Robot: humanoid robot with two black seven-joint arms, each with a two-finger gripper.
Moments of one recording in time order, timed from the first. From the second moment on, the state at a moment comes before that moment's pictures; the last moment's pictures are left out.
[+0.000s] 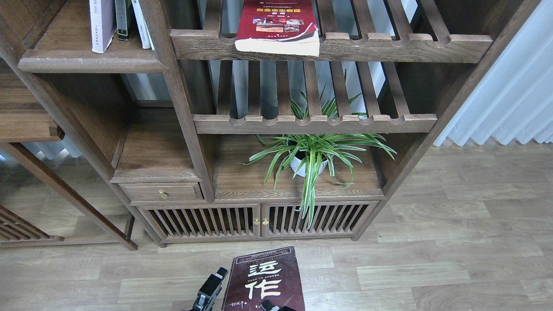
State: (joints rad) left arm 0.05 0.00 -0.50 -0.81 -0.30 -0.49 -0.33; right arm -0.38 0.01 0.66 1.11 0.27 0.58 -0.07
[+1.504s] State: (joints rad) left arm -0.10 0.61 -0.75 -1.12 -0.30 -0.49 -0.33; right arm 0.07 0.01 0.69 1.13 0.27 0.58 -0.12
